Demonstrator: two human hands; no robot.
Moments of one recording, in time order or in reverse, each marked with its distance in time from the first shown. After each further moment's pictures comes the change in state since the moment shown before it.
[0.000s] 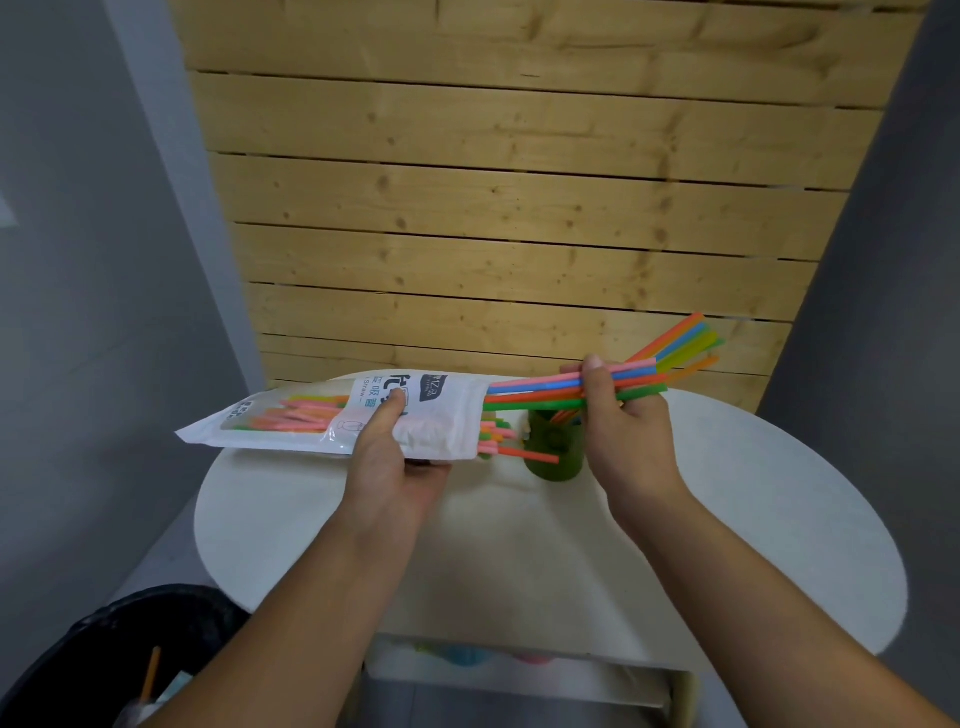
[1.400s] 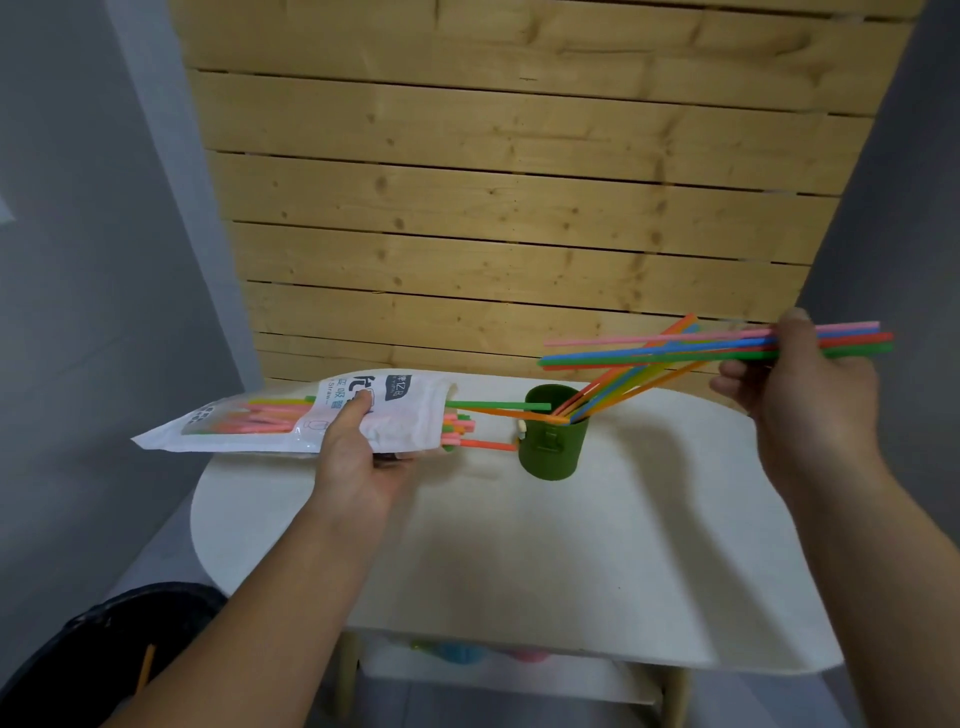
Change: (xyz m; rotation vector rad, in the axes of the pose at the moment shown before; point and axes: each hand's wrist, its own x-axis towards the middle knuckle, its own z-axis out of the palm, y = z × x) left_hand 0.017 0.020 -0.012 0.004 0.078 0.025; right_hand 0.040 -0.035 -0.093 0.274 0.326 -0.039
